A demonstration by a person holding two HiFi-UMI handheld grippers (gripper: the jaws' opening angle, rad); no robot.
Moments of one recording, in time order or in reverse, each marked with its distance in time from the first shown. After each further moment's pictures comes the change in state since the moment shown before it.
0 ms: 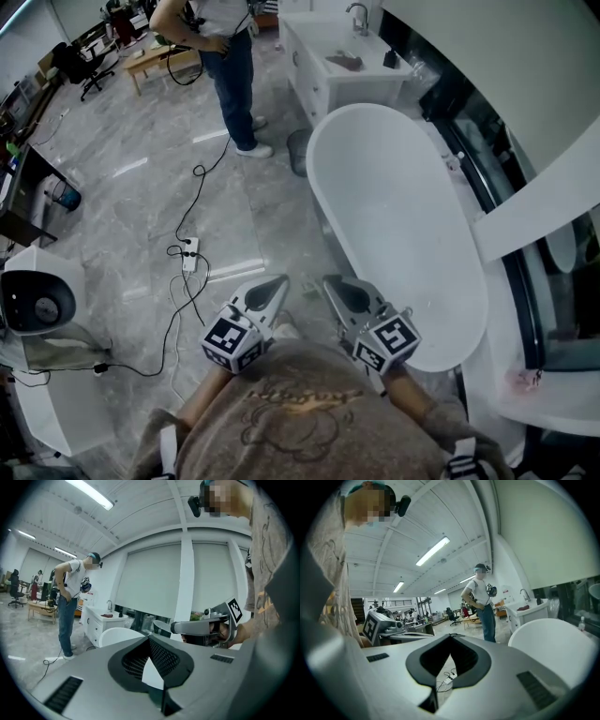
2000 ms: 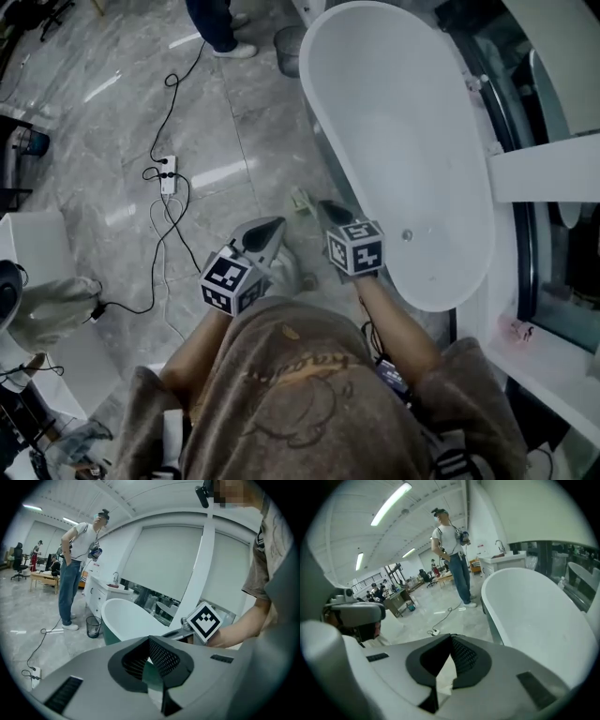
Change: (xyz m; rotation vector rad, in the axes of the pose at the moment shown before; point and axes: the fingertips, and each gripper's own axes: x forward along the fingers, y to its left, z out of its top) left arm 0.060 0.054 -0.124 -0.203 0.256 -0.025; right arm 0.085 -0.130 -0.205 0.206 0.545 -0.265
